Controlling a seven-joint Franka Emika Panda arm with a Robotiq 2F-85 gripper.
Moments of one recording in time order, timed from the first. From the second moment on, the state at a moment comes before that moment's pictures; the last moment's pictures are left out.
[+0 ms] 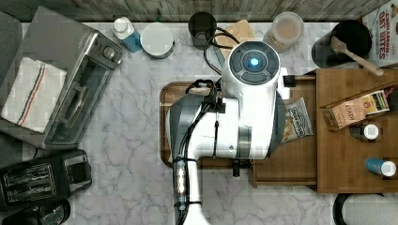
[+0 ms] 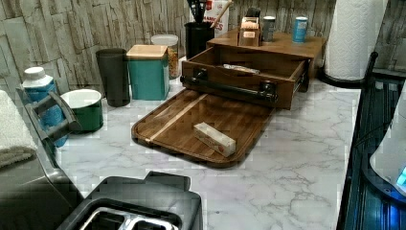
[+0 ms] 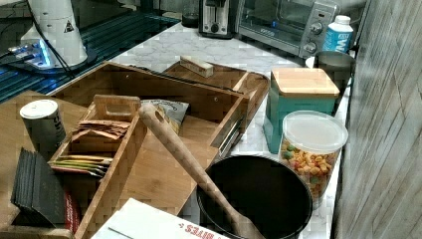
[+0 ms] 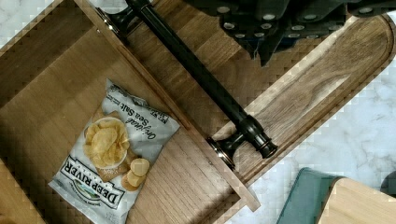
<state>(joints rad) -0.03 0.07 -0.04 -1.86 -0.05 0.27 -0.11</state>
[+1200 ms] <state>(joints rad) -0.02 0.08 -0.03 -2.09 -0.05 0.57 -0.59</state>
